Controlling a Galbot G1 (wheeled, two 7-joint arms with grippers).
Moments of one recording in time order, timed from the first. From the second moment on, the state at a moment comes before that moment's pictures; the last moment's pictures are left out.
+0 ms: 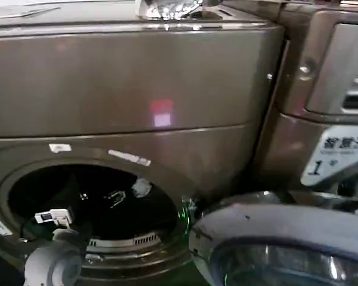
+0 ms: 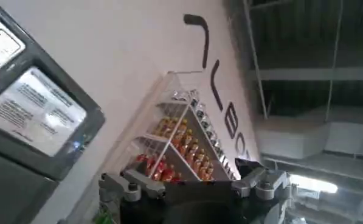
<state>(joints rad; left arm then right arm) 1.16 -1.29 -0.53 -2.21 -0.46 0.74 -0.18 -1.88 0.92 2.34 1.83 0.58 -0.11 -0.19</state>
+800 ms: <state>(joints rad) 0.89 -1.30 -0.43 -1.91 -0.42 0.74 -0.18 -1.92 0.91 2.41 1.83 0.61 -0.11 -0.19</state>
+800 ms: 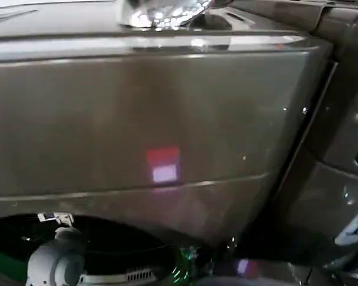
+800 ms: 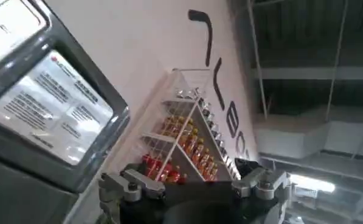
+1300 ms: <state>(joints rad) 0.65 -1.36 -0.36 -1.58 -0.37 0.63 -0.15 -1.91 0.91 2.41 1.83 0.61 -0.11 -0.20</state>
